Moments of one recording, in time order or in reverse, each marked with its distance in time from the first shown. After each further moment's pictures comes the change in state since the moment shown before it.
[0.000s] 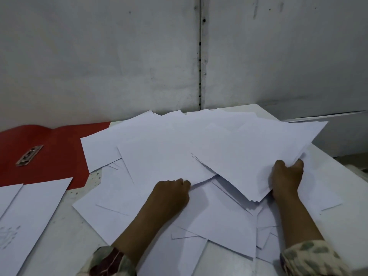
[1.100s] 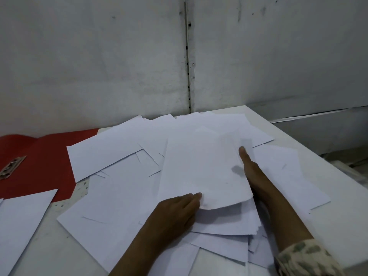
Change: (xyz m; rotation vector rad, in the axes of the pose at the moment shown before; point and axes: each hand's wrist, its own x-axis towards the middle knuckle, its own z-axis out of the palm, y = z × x) left_hand -0.012 0.019 0.028 -0.388 0.337 0.319; right_hand -0.013 -0.012 0.011 -0.125 -0.765 0.173
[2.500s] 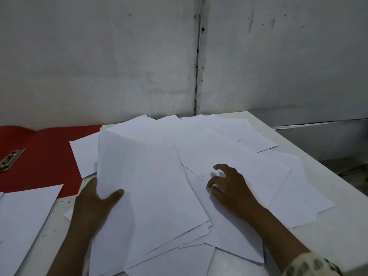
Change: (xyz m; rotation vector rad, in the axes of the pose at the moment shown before) left_hand -0.068 -0.084 -0.083 -0.441 0.287 -1.218; right_hand -0.018 0.027 0.061 -1.121 0.049 -0.608
